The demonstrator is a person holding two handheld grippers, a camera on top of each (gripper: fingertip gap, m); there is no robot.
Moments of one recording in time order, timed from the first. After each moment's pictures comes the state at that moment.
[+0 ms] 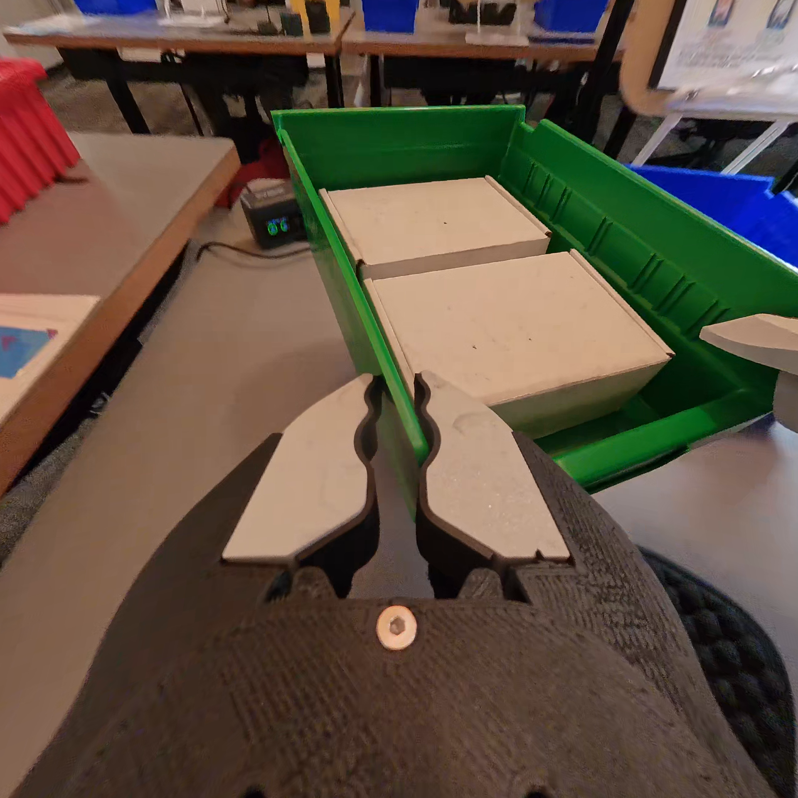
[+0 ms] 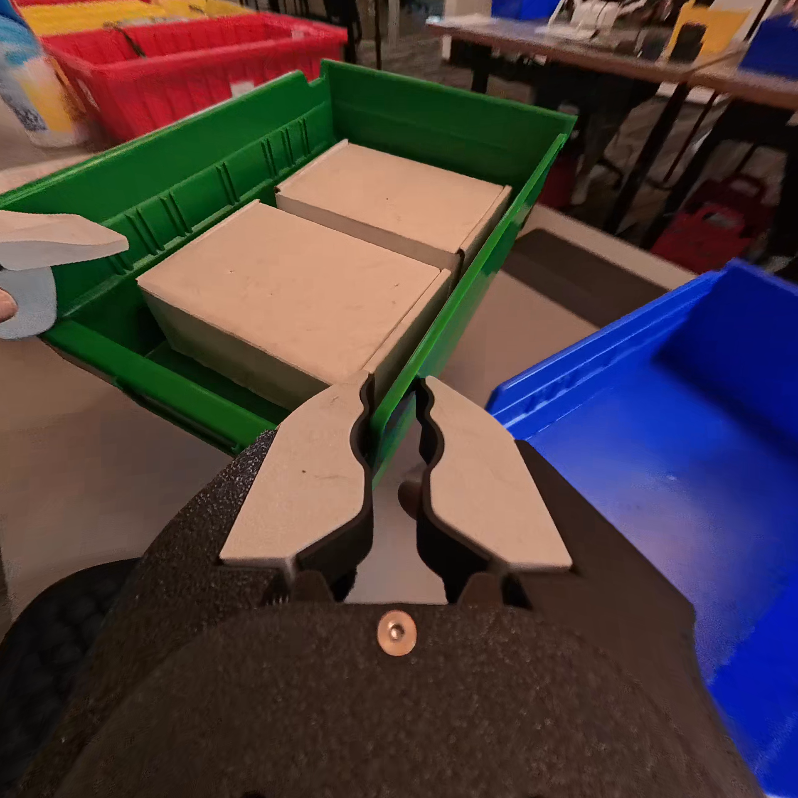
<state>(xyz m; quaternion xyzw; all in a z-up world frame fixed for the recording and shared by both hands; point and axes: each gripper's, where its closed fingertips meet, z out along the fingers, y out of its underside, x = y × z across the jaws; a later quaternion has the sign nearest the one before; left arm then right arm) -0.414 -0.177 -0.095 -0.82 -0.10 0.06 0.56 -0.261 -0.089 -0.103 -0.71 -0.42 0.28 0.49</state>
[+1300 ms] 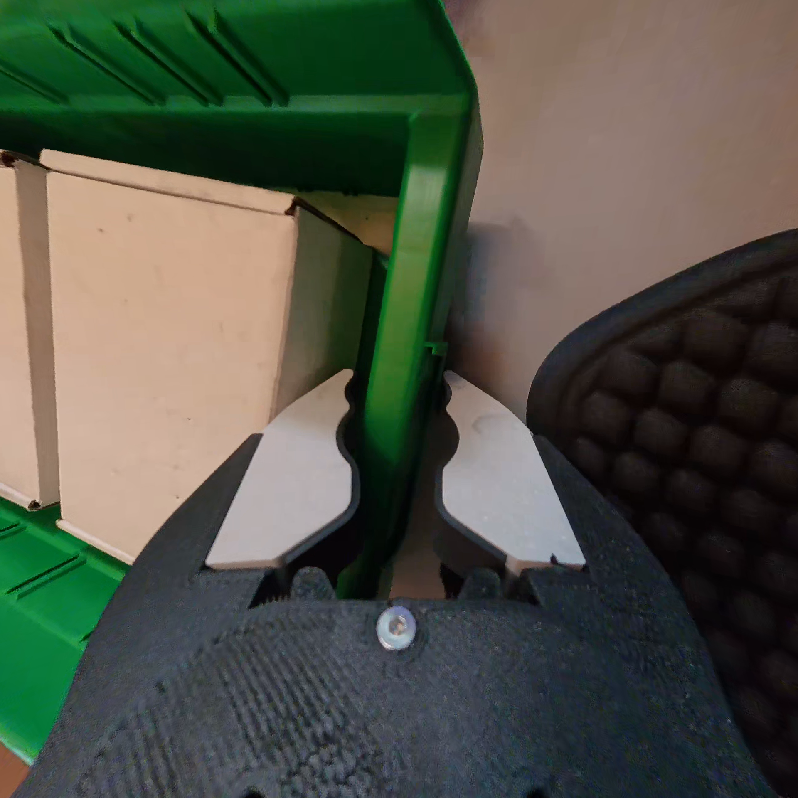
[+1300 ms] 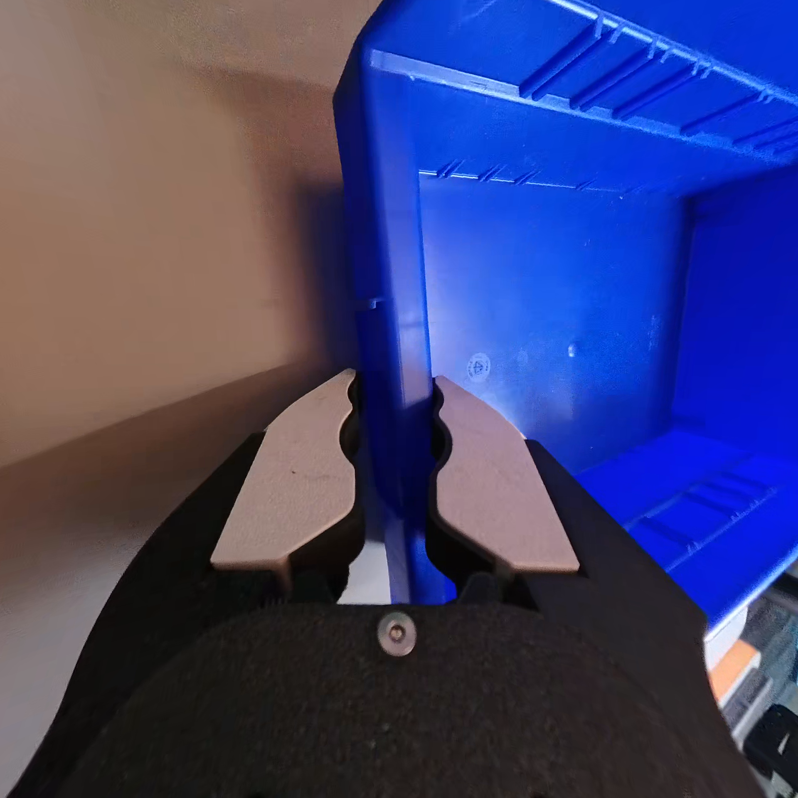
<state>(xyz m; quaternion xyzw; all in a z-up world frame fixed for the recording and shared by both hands) -0.285 -0.132 -0.255 -0.86 0.44 0.06 0.25 -0.078 -0.024 -0.243 -0.66 -0.69 -0.04 0.28</state>
